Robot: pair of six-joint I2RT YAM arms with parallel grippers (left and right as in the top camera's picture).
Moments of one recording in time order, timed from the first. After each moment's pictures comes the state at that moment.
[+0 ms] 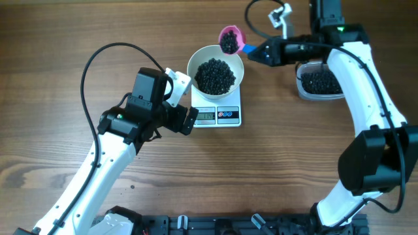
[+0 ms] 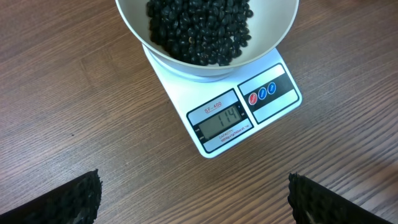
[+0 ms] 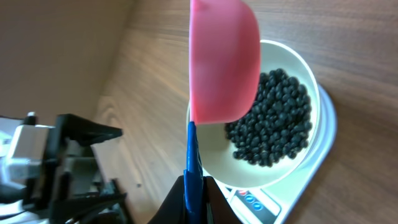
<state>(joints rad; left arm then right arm) -0.37 1.28 1.01 -0.70 0.14 0.09 0.11 1.88 1.68 -0.92 -0.88 -0.04</state>
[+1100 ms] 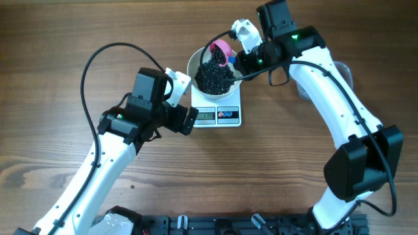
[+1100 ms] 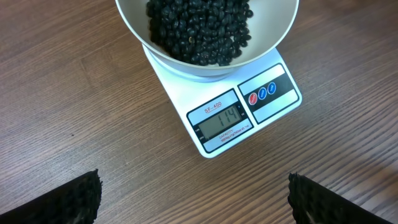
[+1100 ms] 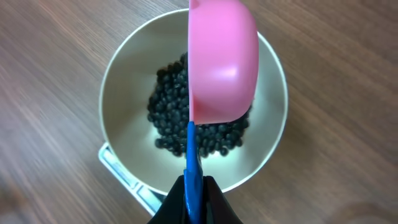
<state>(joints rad) -0.37 1.28 1.01 -0.70 0.14 0.09 0.35 1.88 1.70 -0.92 -0.32 -0.27</state>
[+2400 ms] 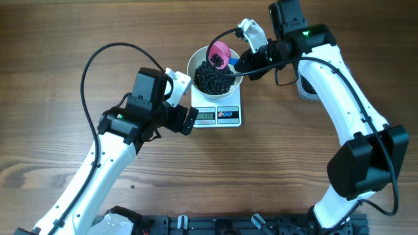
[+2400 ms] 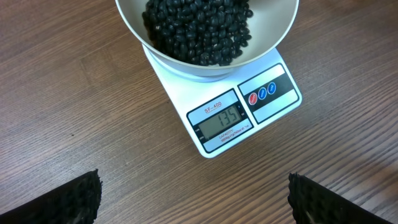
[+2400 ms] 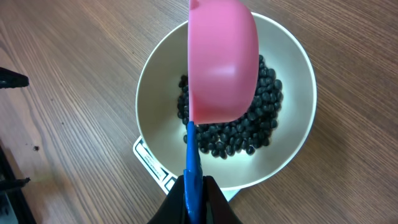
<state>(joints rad) -0.37 1.28 1.01 -0.70 0.14 0.09 0.29 1.88 1.70 -0.96 -0.52 -0.29</state>
